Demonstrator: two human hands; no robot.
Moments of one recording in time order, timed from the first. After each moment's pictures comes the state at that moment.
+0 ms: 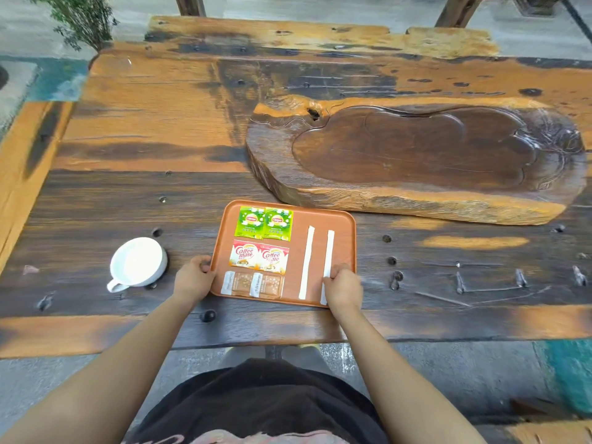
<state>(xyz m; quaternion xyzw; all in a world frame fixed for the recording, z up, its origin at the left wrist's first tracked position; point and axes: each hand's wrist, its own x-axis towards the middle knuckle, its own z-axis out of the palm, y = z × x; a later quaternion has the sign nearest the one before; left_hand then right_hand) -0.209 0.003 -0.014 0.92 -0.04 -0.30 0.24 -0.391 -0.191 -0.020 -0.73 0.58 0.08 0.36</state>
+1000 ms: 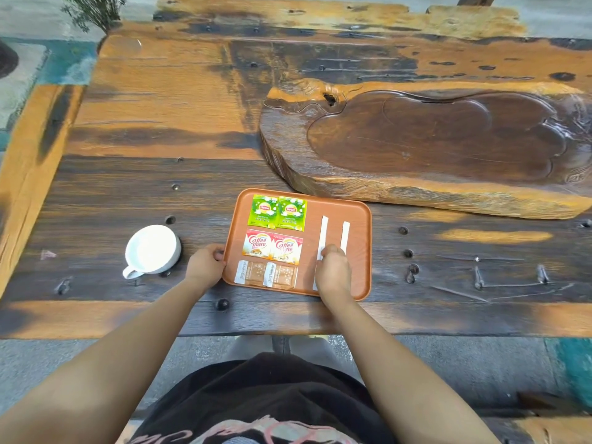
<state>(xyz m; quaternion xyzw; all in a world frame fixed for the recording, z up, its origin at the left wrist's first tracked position) -0.191 0.012 -0.035 0.91 -0.07 -0.32 0.26 -0.355 -0.169 -0.032 -0.80 0.49 0.03 0.34</state>
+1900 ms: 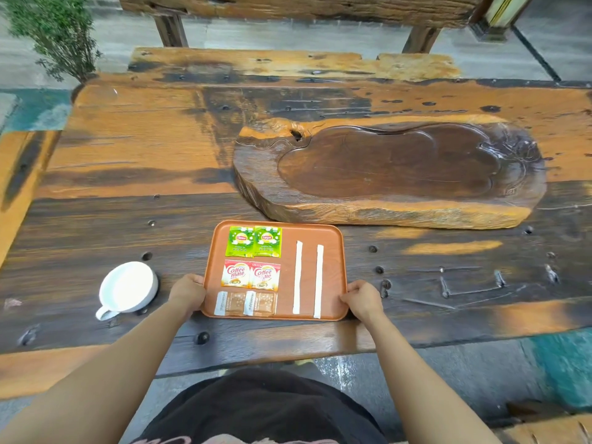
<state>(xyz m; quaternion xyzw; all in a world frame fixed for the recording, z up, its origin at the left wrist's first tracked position) -0.186 -0.006 -0.031 0.87 0.06 -0.35 0.33 -0.430 -0.232 -0.010 -0.65 0.61 0.07 0.44</state>
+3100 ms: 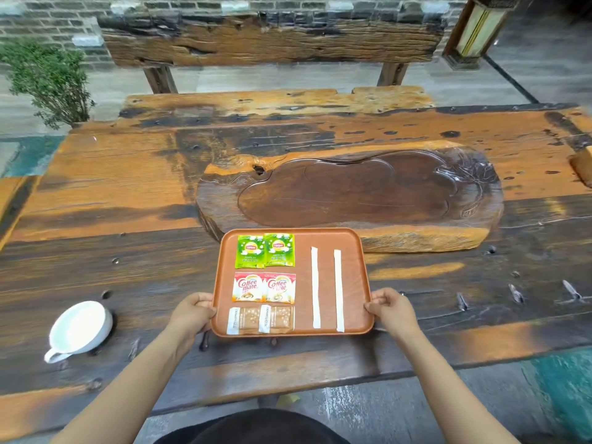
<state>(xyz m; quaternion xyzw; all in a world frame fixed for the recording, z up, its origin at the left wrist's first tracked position) -0.262 -0.095 0.022 0.80 0.06 -0.39 0.45 -0.524 -0.339 0.028 -0.63 0.56 -0.09 0.54</state>
